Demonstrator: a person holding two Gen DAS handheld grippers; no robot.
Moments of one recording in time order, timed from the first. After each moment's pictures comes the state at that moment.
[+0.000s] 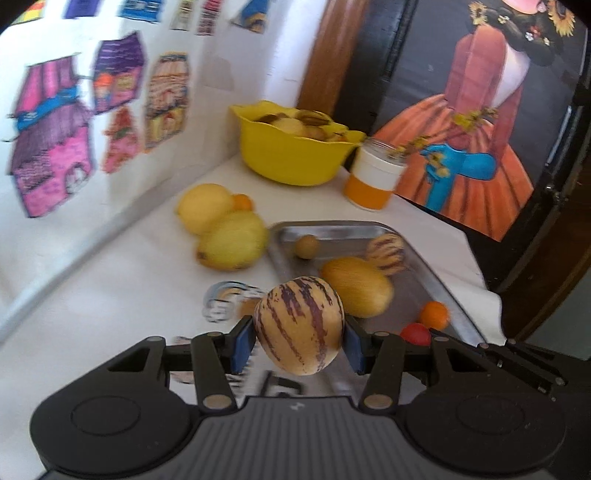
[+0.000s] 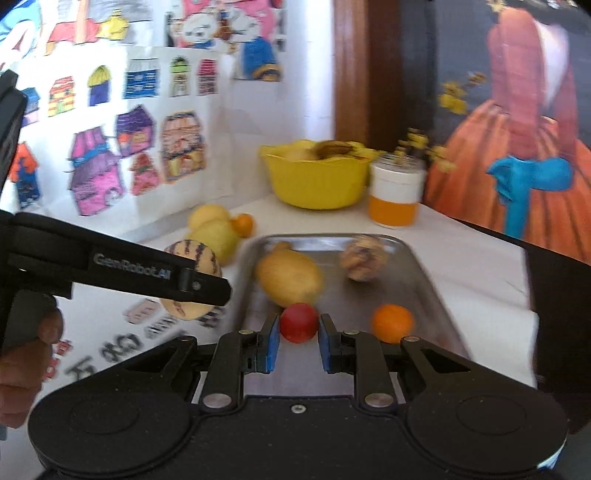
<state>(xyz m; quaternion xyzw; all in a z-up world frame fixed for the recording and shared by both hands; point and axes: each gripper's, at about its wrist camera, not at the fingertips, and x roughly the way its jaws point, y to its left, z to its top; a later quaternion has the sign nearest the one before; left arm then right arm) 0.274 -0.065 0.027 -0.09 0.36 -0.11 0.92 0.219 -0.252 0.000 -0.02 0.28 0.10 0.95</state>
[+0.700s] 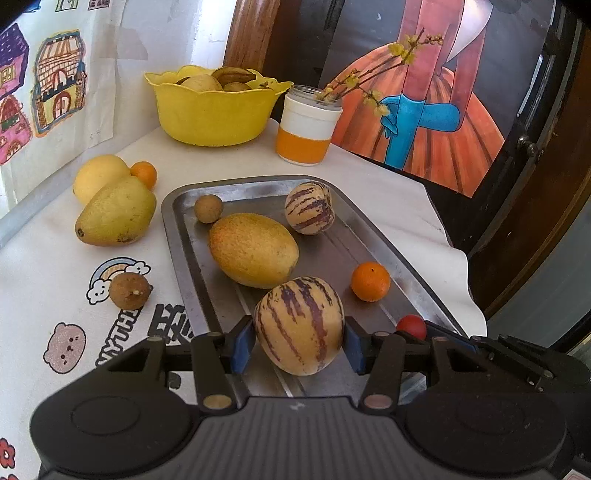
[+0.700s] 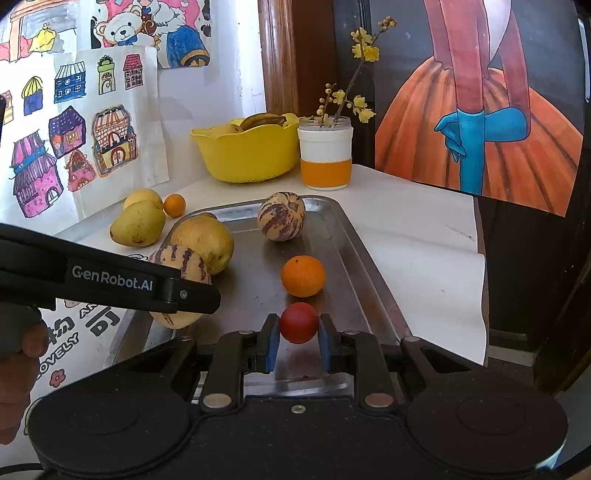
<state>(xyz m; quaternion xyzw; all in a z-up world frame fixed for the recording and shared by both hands) 0.288 -0.143 0.000 -0.05 0.40 -0.16 0.90 0.223 -0.303 -0.026 0.02 0.31 0.05 0.95</state>
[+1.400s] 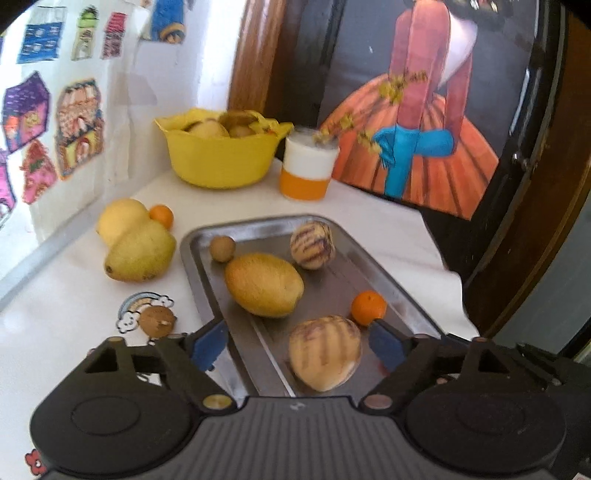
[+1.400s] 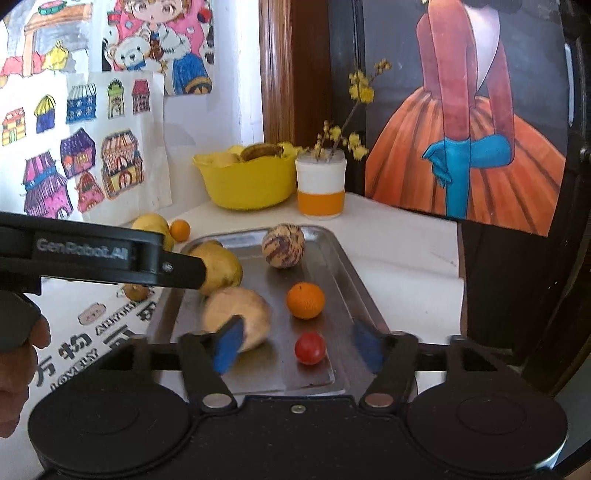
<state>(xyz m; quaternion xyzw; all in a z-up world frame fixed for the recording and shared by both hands) 0.265 -0.130 0.027 -0.05 0.34 -0.15 0.93 0.194 -0.293 0.003 0.02 0.27 0.03 0.96</state>
